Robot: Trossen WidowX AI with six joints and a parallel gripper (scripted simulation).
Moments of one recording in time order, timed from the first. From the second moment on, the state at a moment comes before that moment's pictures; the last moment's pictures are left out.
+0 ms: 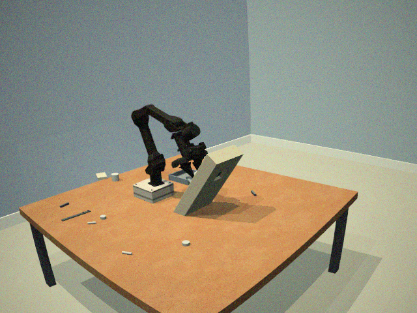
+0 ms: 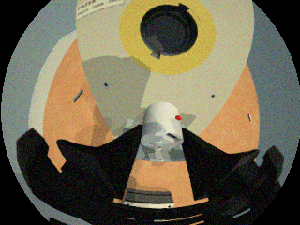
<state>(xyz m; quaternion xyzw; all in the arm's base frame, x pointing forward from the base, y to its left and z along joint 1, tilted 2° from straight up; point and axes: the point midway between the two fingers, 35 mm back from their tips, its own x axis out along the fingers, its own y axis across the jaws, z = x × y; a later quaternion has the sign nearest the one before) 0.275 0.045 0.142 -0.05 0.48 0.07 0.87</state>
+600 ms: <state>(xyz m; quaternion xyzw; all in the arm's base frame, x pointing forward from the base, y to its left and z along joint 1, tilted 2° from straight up) 0.265 0.046 0.206 -0.06 0.49 0.07 0.87</state>
